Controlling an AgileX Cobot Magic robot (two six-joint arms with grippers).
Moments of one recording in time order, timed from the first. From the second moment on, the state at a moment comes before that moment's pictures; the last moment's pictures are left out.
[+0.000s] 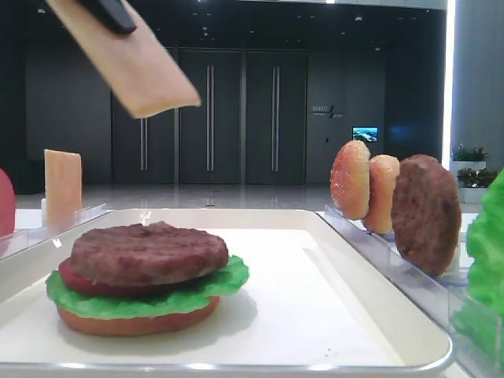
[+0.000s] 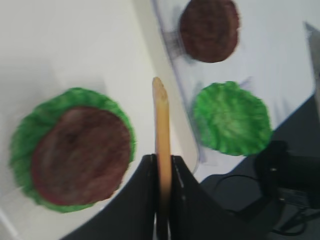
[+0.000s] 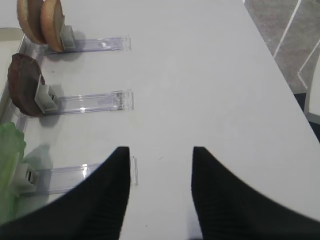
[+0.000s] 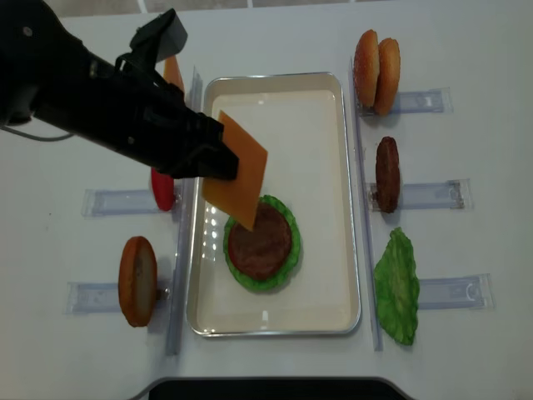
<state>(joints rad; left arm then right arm) -0.37 1.42 -0.95 -0.80 0.85 0.38 -0.08 -0.01 -0.51 0.05 1.14 -0.05</state>
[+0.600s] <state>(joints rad) -0.27 1.42 -0.68 -1.25 0.96 0.81 -0.08 -0.01 -0.51 0.05 1.14 -0.05</state>
